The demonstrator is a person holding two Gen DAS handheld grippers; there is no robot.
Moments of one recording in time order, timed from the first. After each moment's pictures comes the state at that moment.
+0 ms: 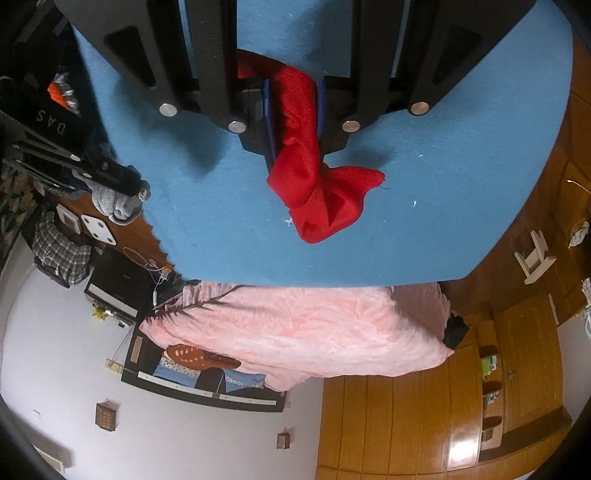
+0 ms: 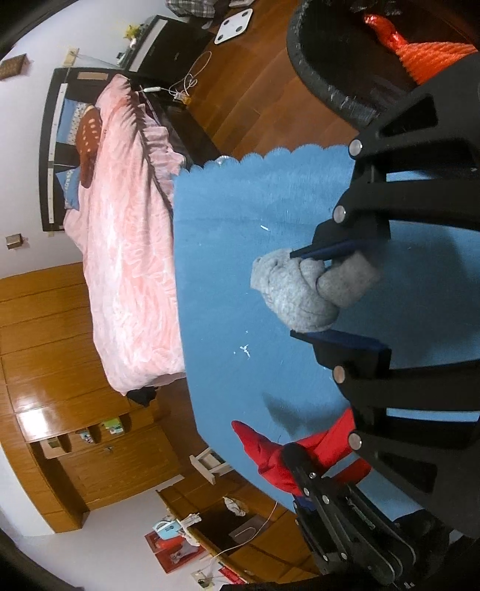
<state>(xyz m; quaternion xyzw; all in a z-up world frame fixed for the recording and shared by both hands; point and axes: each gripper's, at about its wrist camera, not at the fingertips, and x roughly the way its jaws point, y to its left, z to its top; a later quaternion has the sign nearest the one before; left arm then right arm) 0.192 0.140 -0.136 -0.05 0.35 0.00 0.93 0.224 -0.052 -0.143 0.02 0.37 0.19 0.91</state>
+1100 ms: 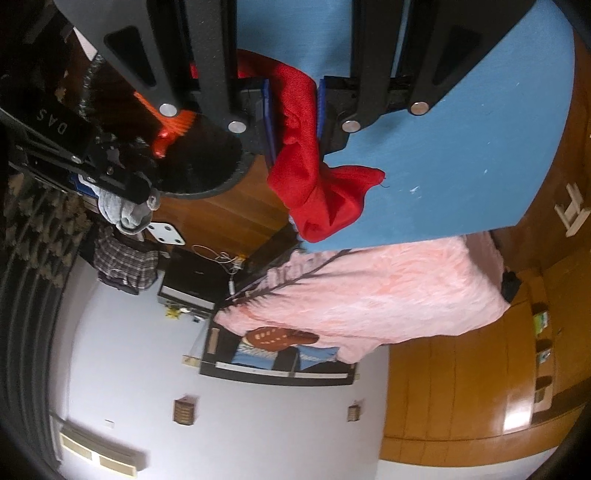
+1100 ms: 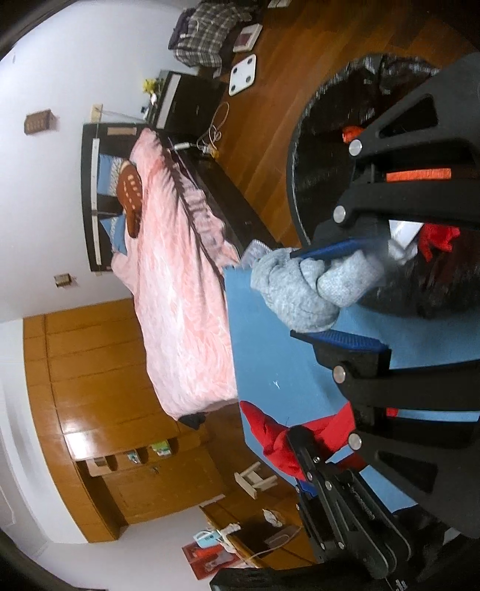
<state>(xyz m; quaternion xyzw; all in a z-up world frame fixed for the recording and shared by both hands) 0.122 -0.004 -0.050 -0.01 0.30 -0.12 0.95 0.108 -0.199 -0.050 0.04 0.29 0.12 0.95</state>
